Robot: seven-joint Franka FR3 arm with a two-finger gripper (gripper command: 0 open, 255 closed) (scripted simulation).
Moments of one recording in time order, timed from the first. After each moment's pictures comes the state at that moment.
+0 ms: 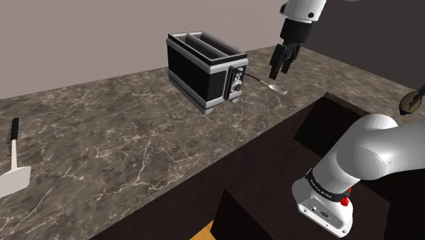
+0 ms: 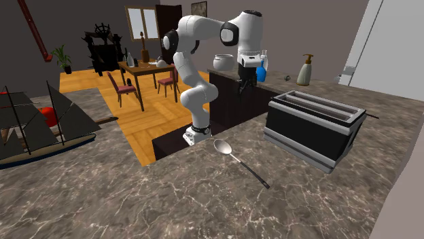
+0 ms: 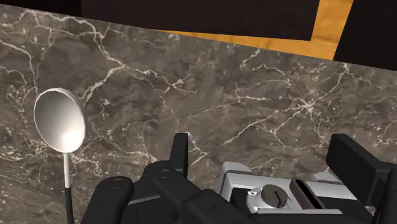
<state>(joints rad) -0.02 -0.75 0.01 -2.40 0.07 1.61 -0.09</state>
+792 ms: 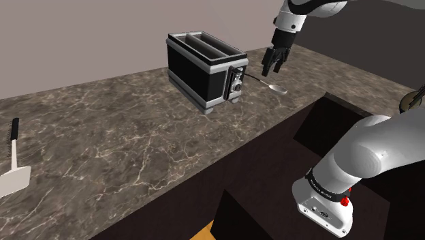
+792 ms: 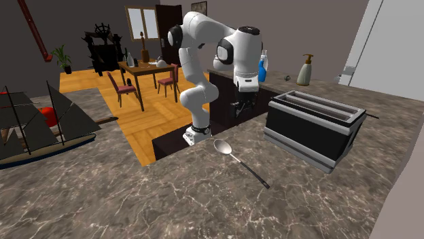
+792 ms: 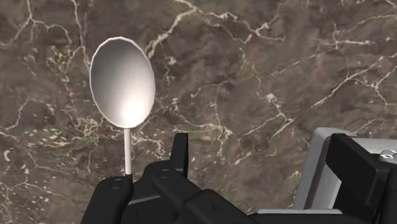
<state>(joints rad) -0.10 -0.49 -0.14 -2.35 0.02 1.81 -0.21</state>
